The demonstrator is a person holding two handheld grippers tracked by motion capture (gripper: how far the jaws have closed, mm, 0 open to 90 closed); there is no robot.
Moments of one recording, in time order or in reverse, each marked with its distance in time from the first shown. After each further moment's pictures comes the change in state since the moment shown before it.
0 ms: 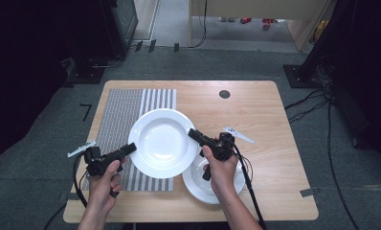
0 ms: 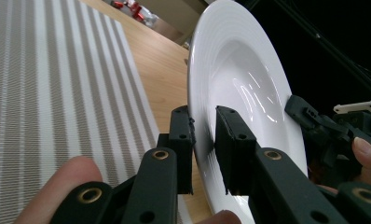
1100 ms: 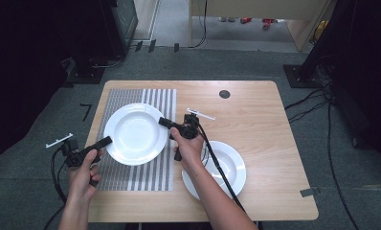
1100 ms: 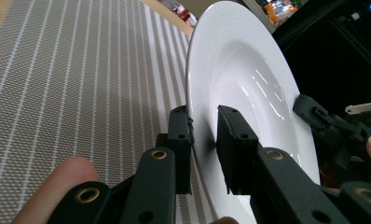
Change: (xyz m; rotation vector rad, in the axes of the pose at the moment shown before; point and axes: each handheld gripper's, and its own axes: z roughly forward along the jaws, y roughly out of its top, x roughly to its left) left arm 0.077 0.034 -0.018 -0.011 0.165 -0.097; right arm -0.007 -0.005 0.124 0.164 0.010 0.085
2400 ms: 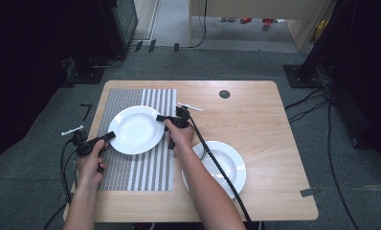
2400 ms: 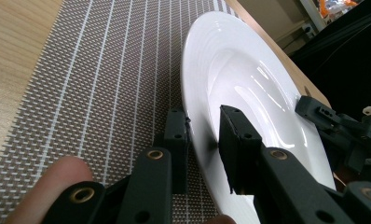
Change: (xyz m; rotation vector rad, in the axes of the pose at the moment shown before) left arm 0.048 0.010 0.055 0.046 0.128 -0.069; right arm -0.057 0.011 0.074 0.112 -0.163 0.114
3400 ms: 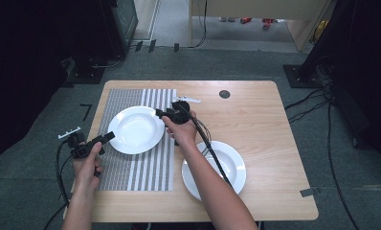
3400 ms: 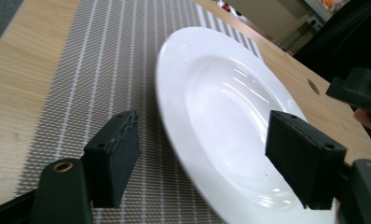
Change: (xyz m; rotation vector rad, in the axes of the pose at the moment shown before) left arm -0.024 -0.006 -0.024 -0.052 0.035 0.158; right arm 0.047 0.013 -0.036 -0.067 -0.124 -0.371
